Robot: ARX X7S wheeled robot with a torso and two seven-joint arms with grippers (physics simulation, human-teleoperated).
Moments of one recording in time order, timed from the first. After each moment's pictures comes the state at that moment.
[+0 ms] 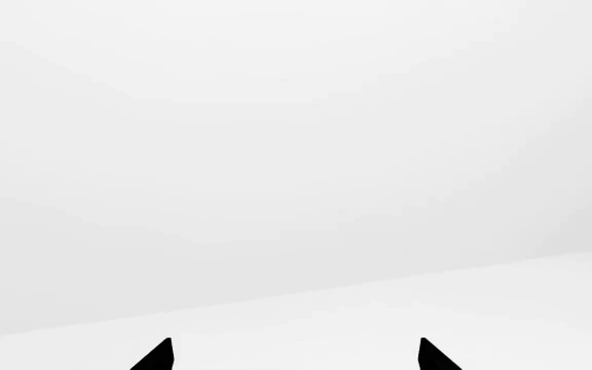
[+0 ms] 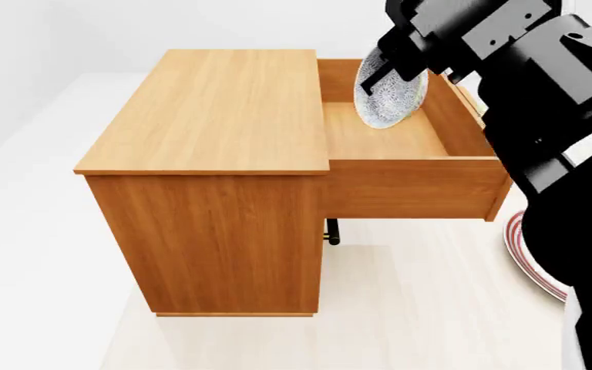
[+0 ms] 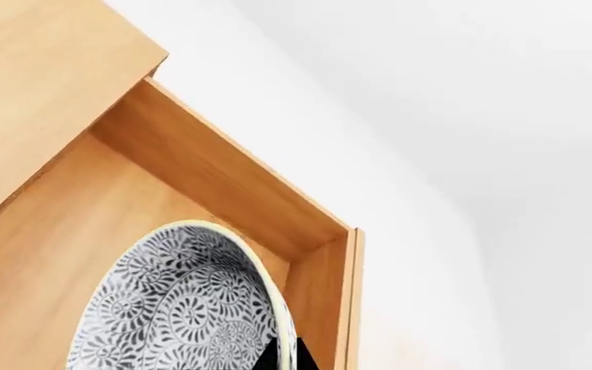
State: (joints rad) left arm -1.30 -0.53 -0.18 -1.31 0.00 0.03 -0.69; right arm 1.92 0.02 -1.49 1.16 0.82 0.92 -0.15
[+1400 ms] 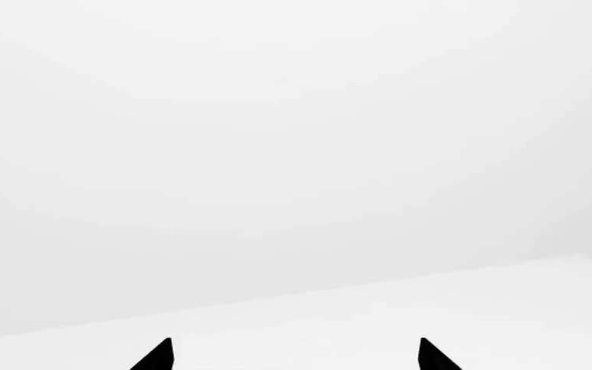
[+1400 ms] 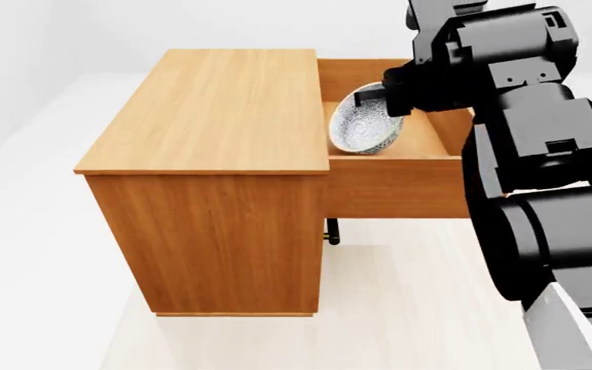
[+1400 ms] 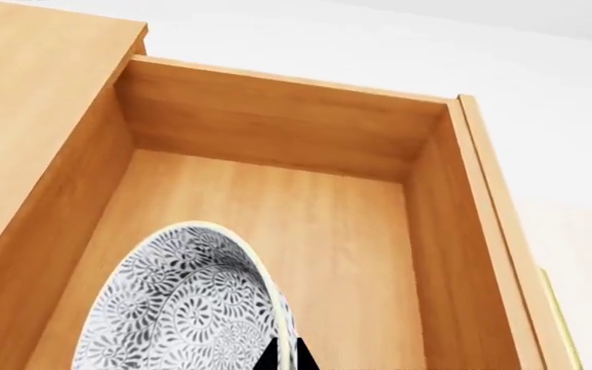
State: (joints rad) left arm -1.29 -0.53 -0.19 -1.31 0.00 0.05 -0.68; right arm 1.76 0.02 -0.22 1.31 0.03 1.00 -0.14
